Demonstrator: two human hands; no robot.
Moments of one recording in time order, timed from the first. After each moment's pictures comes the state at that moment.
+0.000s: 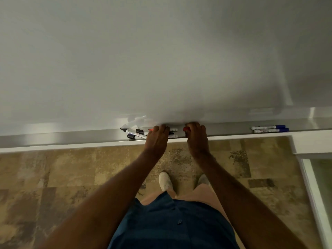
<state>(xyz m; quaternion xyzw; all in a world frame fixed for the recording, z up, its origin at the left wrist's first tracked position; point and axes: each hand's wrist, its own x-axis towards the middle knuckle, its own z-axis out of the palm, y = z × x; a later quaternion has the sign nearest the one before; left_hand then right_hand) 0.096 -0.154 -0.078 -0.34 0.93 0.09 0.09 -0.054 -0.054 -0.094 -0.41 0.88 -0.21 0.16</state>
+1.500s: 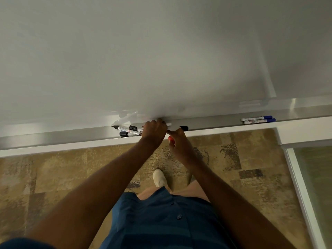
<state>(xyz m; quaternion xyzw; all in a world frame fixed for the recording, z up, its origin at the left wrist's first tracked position) 0.078 -0.162 -0.051 -0.26 0.95 -0.01 0.17 0.000 -0.031 -0.090 -0.46 0.81 -0.25 0.26</state>
